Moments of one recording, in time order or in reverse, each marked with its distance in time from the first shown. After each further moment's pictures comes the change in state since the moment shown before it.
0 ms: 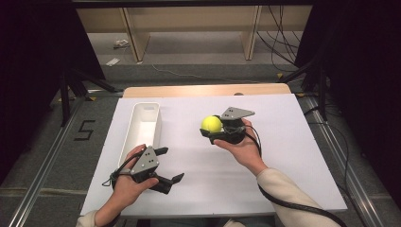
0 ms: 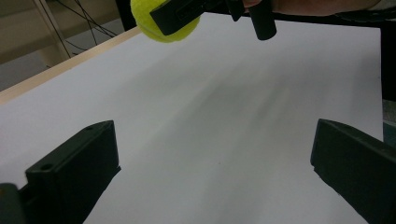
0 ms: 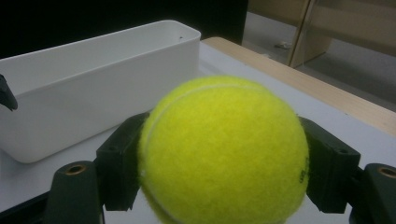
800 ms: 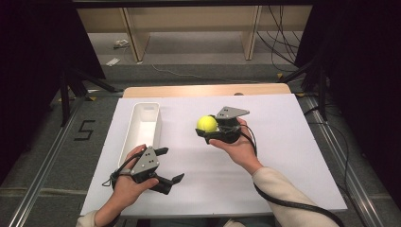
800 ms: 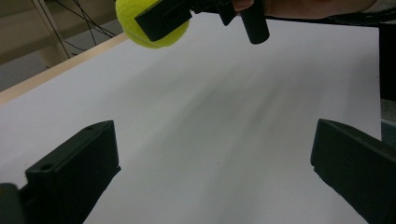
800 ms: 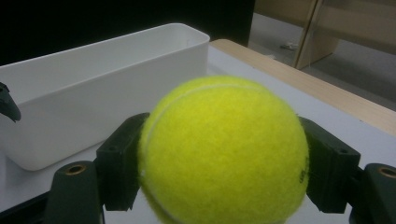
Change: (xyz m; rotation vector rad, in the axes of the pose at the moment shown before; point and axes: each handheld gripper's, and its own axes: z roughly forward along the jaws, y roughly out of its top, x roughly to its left) left arm -0.001 0.000 0.000 0.000 -0.003 0.002; right arm 0.005 0.005 0.011 -0.004 0.019 0.000
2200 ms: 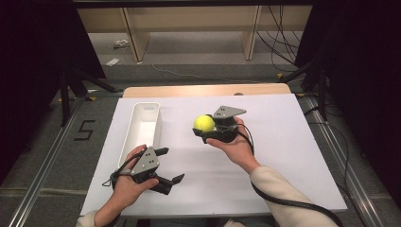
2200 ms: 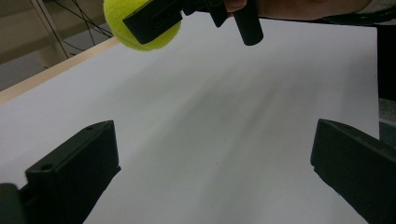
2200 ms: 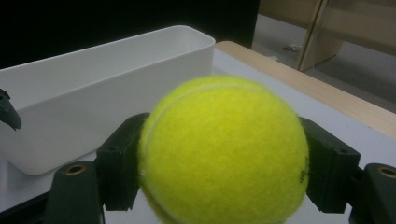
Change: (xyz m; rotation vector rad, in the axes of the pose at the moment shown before) left arm -0.001 0.000 0.000 0.000 -0.006 0.000; right arm 0.003 0.004 0.007 0.001 0.013 -0.009
